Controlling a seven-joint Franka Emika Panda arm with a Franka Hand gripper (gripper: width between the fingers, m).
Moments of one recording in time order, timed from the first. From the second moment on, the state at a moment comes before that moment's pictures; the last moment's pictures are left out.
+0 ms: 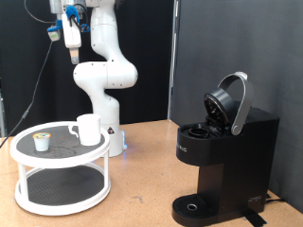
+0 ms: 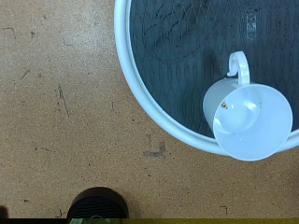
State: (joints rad) arm -0.18 -0.47 -0.27 -2.17 -0.05 1.67 2.09
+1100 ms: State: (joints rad) arm -0.23 -0.50 -0.38 -2.20 -0.12 1.68 1.91
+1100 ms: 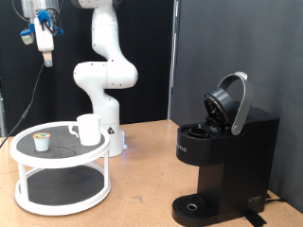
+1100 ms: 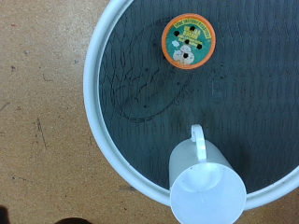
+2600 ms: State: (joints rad) arm -0.26 -0.47 -0.49 -2.52 -0.24 2.12 1.82
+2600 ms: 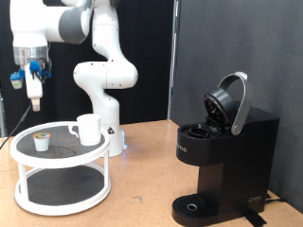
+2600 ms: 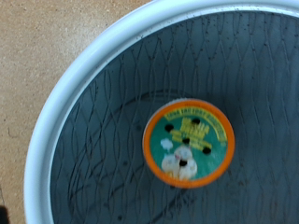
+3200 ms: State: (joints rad) arm -0.28 -0.42 -0.50 -2.61 -0.25 2.27 1.83
